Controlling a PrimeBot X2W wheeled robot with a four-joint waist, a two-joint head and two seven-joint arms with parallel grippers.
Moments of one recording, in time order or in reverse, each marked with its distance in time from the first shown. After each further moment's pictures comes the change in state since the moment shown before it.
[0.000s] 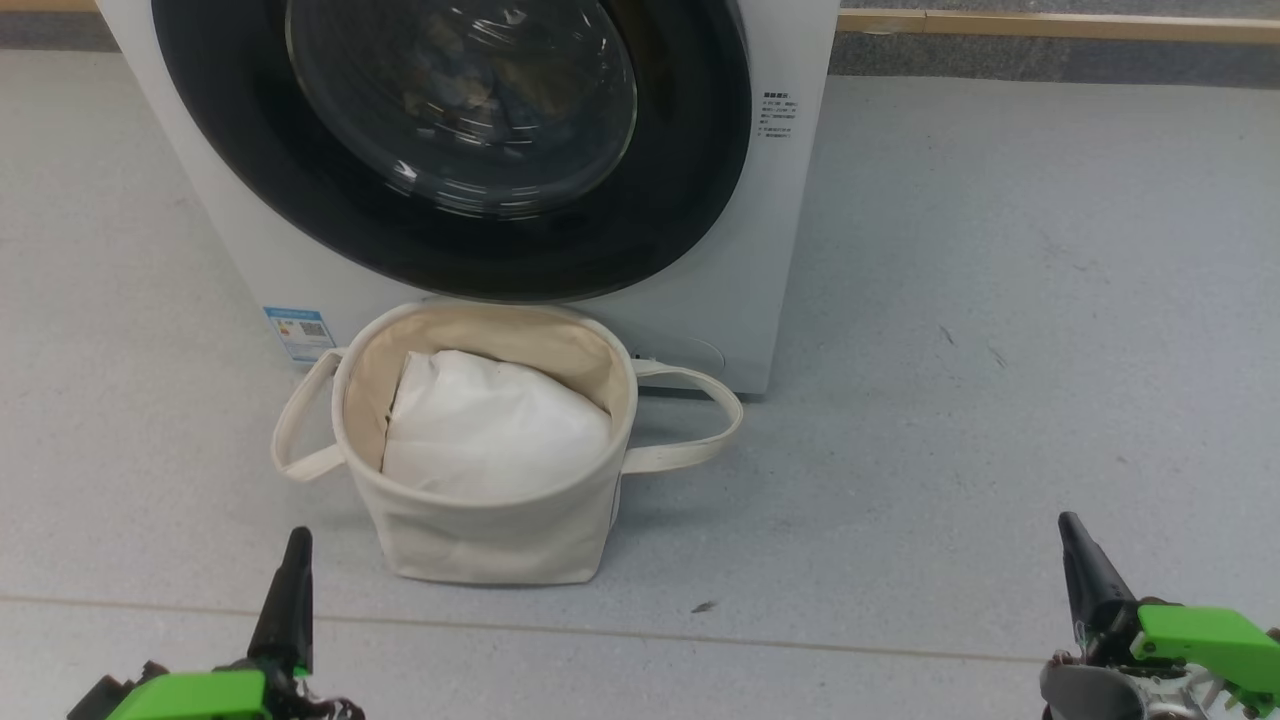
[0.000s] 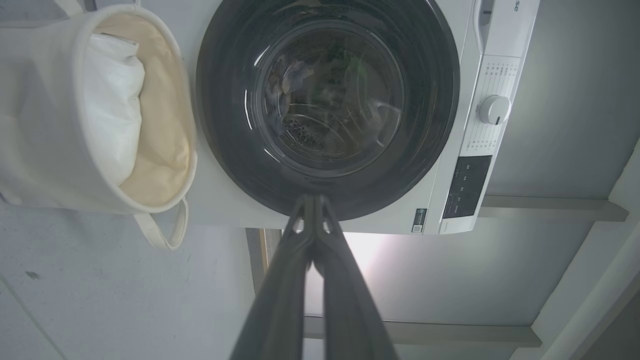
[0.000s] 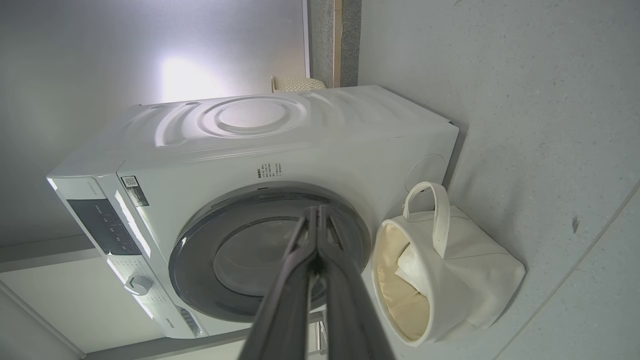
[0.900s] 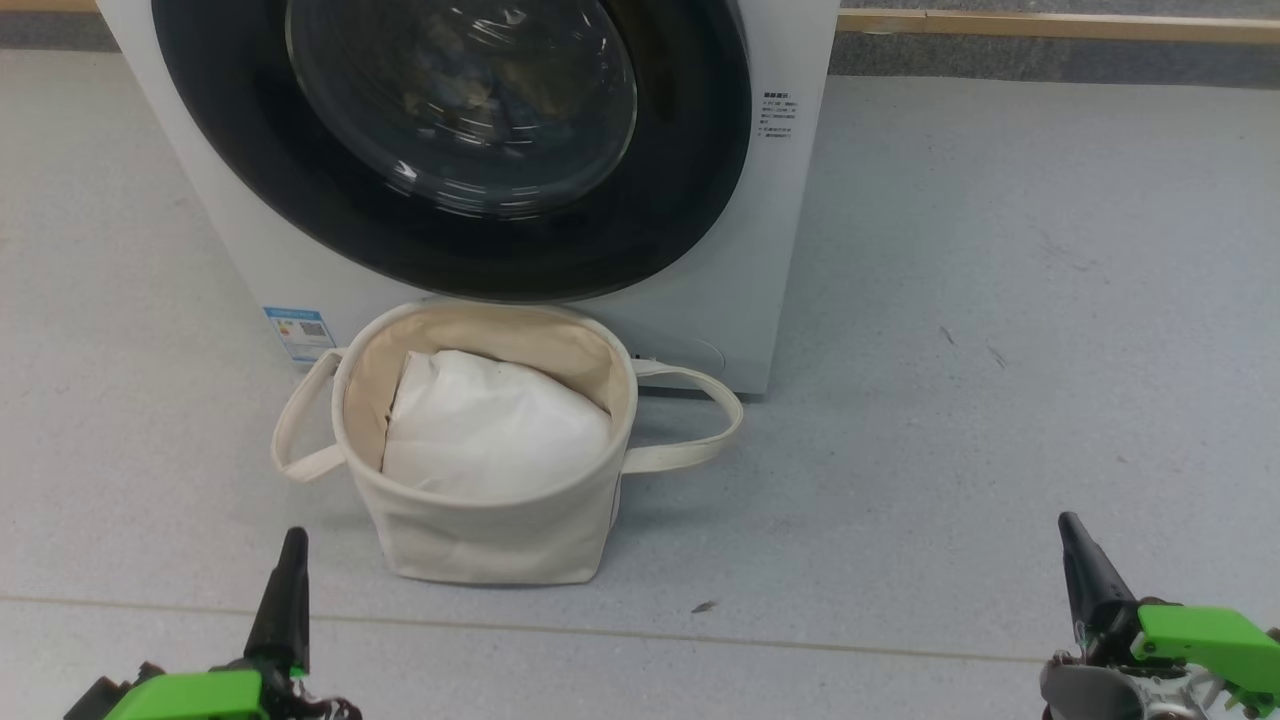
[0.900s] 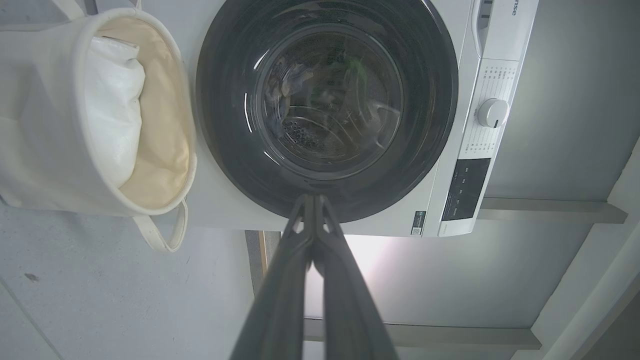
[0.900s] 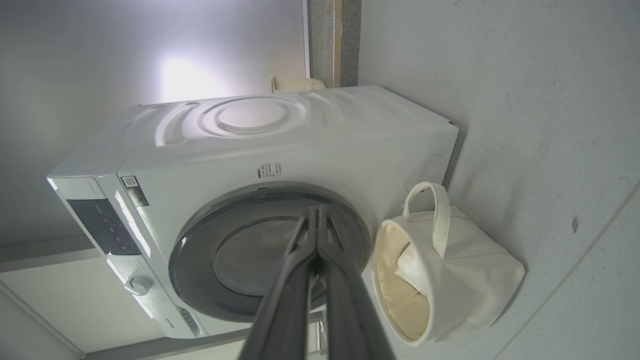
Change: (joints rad) left arm 0.000 -0.002 0.009 0.000 0.000 0.000 0.002; right arm 0.000 0.000 0.000 0.000 0.000 0.000 0.000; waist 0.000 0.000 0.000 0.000
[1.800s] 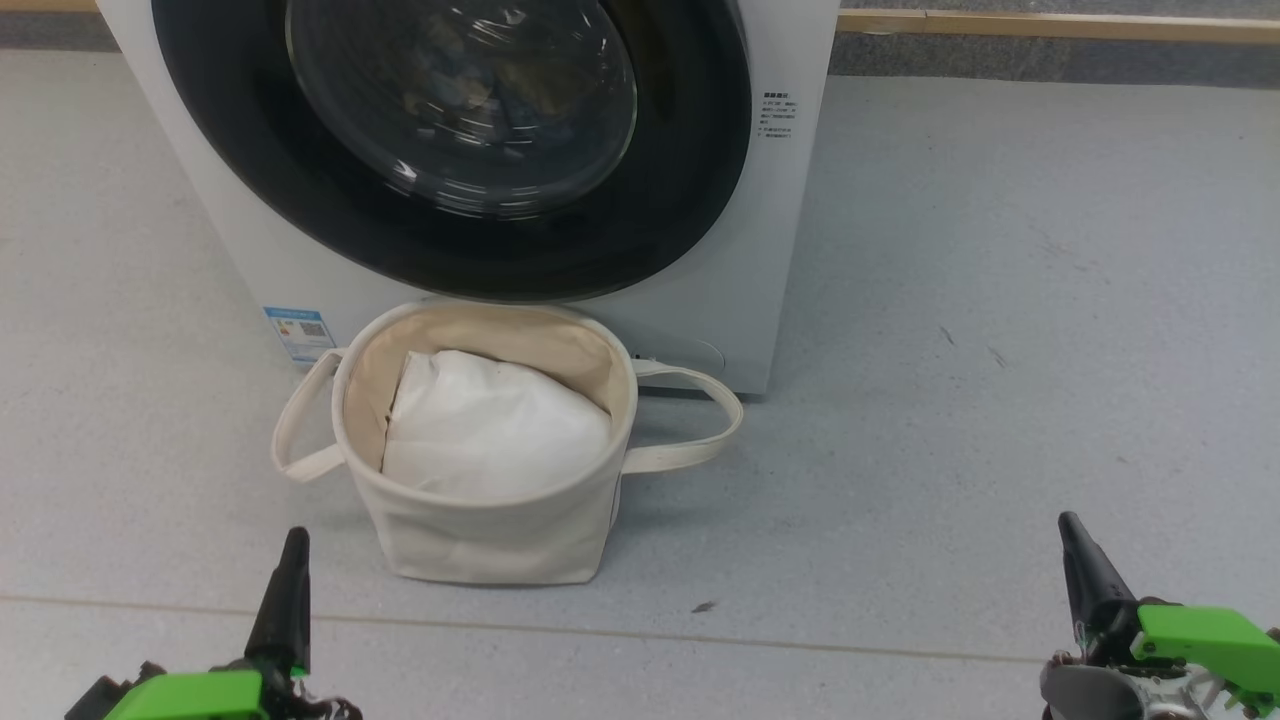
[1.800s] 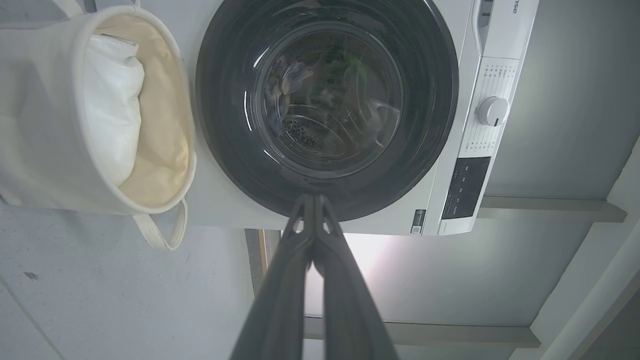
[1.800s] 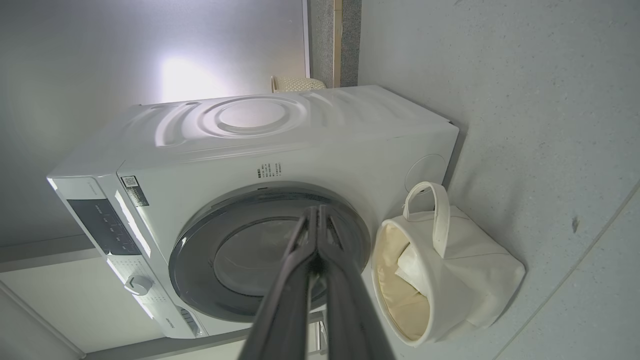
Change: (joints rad) left arm 0.000 -0.001 0.002 0.000 0.001 0.000 0.007; right arm 0.000 0.000 0.000 0.000 0.000 0.000 0.000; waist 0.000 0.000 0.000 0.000
